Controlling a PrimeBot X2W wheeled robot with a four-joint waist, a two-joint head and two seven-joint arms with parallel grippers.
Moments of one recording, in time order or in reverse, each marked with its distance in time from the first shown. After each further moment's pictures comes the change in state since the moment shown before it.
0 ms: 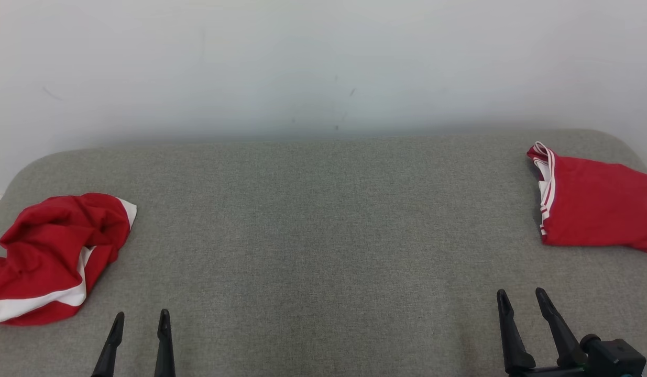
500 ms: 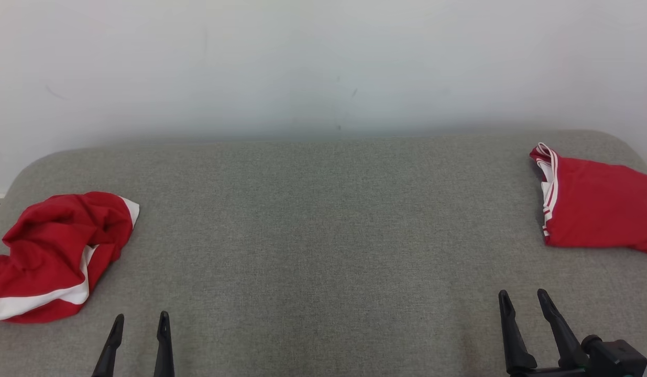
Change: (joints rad) left arm 0.003 0.001 0.003 0.006 0.000 -0.004 0.000; right arm 0.006 0.004 -0.008 0.002 -0.002 0.000 0.000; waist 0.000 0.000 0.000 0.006
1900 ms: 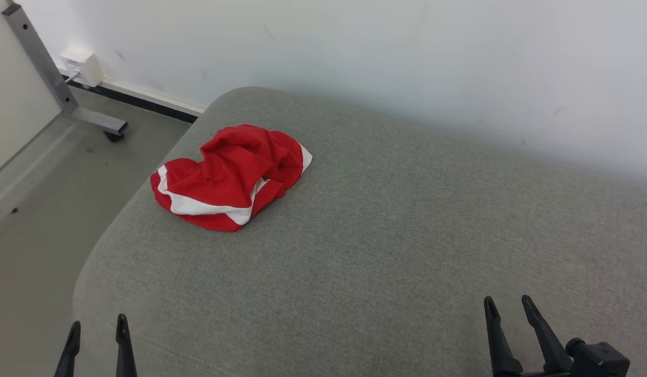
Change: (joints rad) left arm -0.003 0.020 0.091 0.017 -0.012 0.025 0.000; right arm -0.004 0.017 0.031 0.035 0.010 0.000 -0.003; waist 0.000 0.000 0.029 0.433
